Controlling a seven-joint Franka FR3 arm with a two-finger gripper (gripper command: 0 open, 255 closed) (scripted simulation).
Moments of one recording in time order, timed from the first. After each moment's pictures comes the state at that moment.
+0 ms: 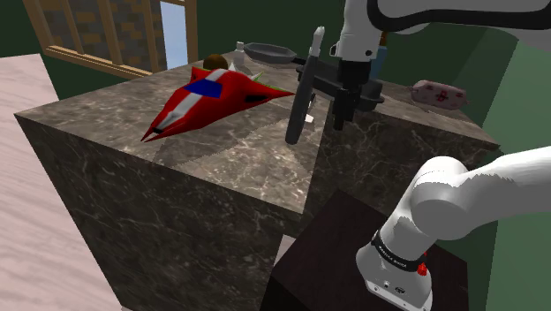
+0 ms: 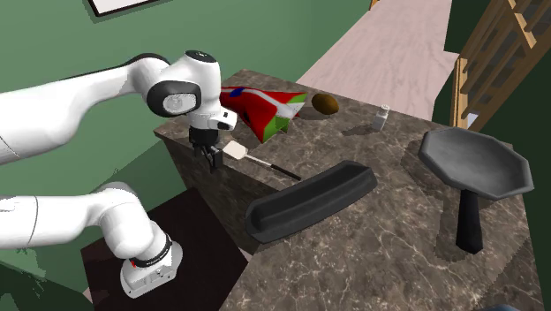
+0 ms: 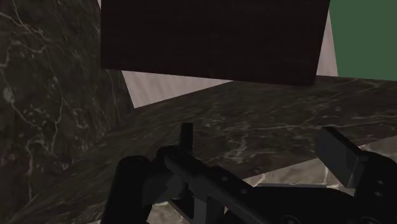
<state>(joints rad) 0.01 -0.76 -0.06 -2.43 -0.01 1.49 -0.09</state>
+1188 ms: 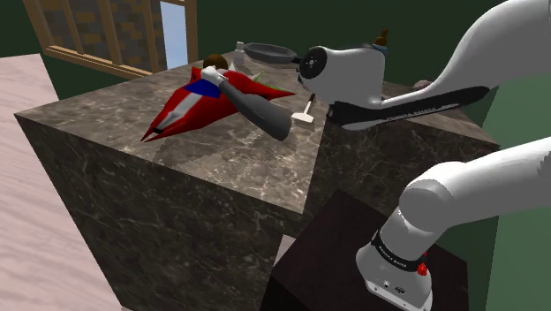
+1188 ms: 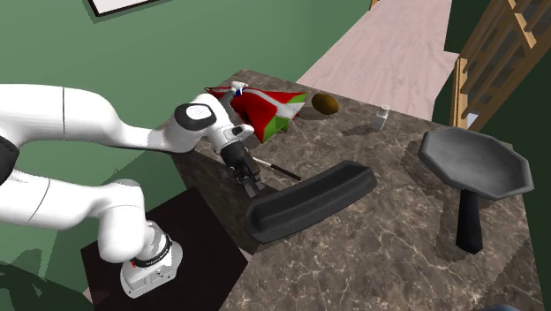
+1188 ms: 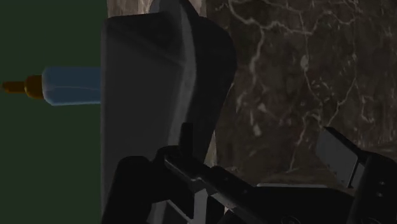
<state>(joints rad) -0.28 -0.61 0.29 -2.67 -0.98 1.85 0.32</state>
